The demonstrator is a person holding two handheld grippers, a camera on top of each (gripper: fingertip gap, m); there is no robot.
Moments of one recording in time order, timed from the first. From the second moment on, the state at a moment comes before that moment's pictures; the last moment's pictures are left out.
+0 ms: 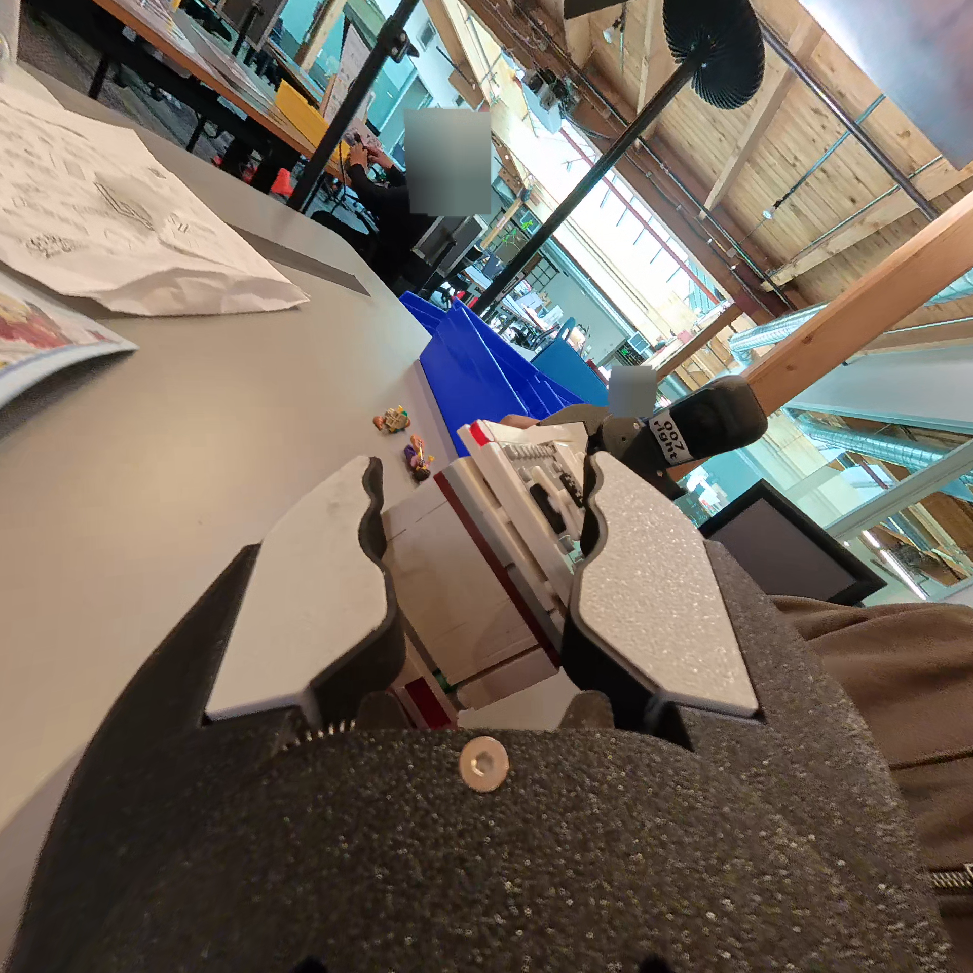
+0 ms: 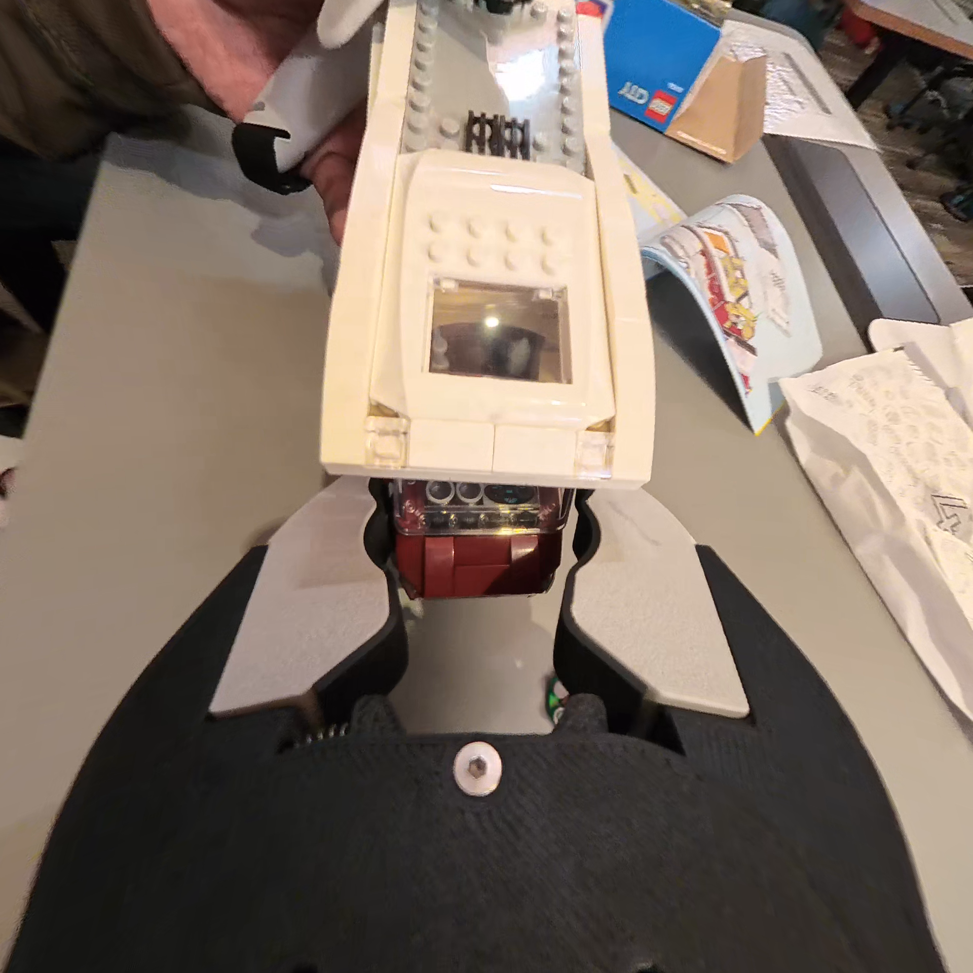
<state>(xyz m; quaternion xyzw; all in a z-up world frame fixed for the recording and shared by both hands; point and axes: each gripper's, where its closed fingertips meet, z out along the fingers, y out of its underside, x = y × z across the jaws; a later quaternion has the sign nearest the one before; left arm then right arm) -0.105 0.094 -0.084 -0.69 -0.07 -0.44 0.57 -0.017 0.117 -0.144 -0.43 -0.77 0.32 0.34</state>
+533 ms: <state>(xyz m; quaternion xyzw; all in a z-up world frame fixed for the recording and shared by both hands) -0.137 0.128 -0.083 -0.62 -0.07 -0.48 0.62 -0.032 0.142 -0.161 -0.51 -0.72 0.30 0.37</state>
